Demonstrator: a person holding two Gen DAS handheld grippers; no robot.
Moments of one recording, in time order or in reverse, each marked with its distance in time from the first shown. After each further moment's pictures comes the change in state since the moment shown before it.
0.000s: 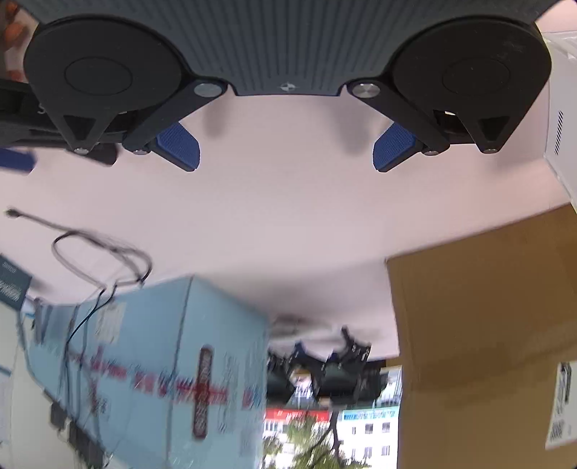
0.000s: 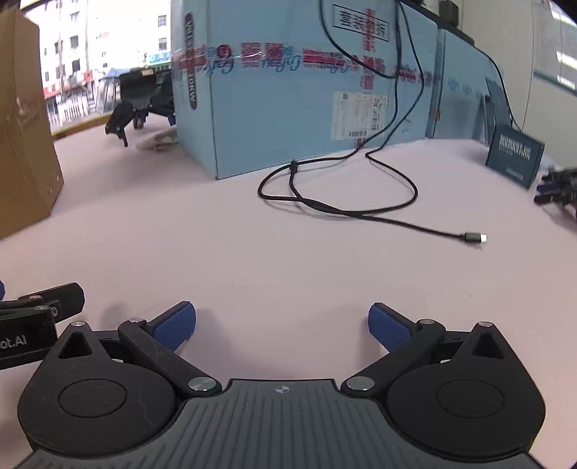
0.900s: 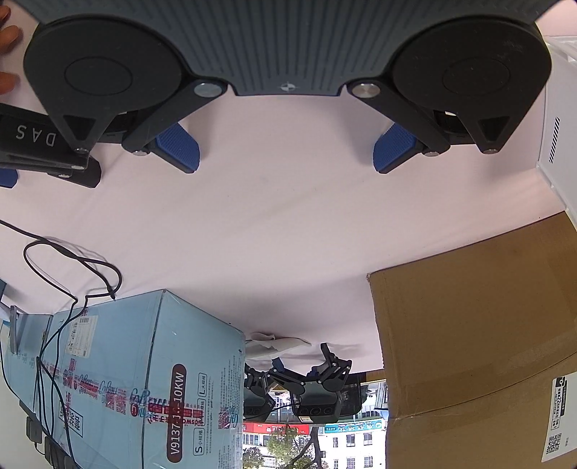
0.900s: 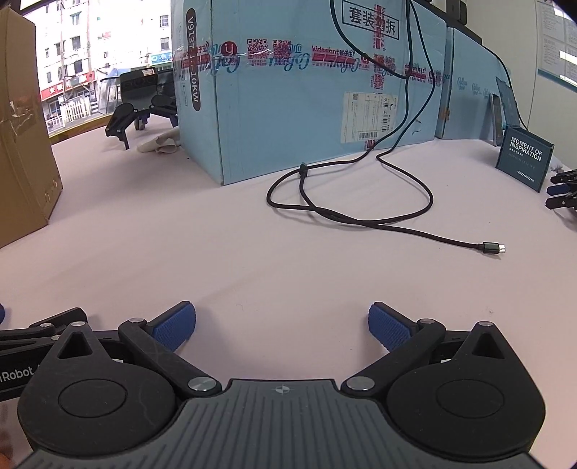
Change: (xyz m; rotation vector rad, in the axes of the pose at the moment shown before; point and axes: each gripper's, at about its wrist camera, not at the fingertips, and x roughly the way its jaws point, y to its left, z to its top) left arm 0.013 -0.003 0.000 0.010 0.029 0.078; right arm 0.013 -0.004 0.010 0.052 0.016 0.042
